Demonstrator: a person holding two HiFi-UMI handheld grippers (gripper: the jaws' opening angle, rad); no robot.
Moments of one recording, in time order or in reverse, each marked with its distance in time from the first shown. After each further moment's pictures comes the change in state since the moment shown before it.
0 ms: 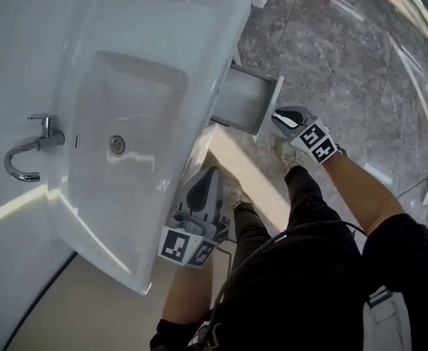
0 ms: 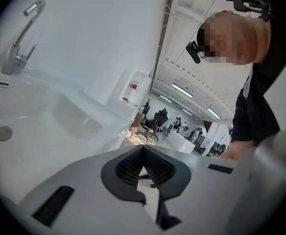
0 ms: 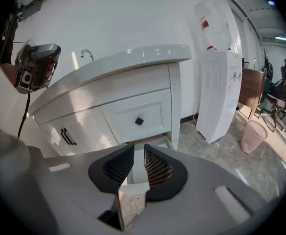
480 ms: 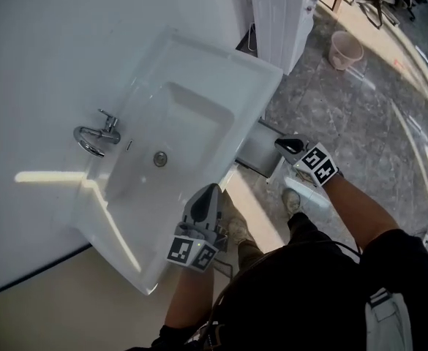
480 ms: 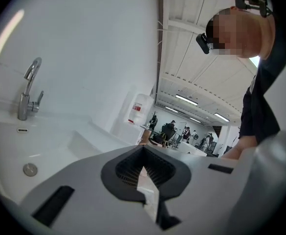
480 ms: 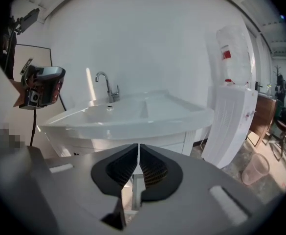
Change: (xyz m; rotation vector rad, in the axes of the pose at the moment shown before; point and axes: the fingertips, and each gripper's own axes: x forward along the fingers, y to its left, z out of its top) left arm -0.089 -0.019 0.117 0.058 -0.168 0.107; right arm -0.067 0.057 0.179 -0.136 -0.115 0.058
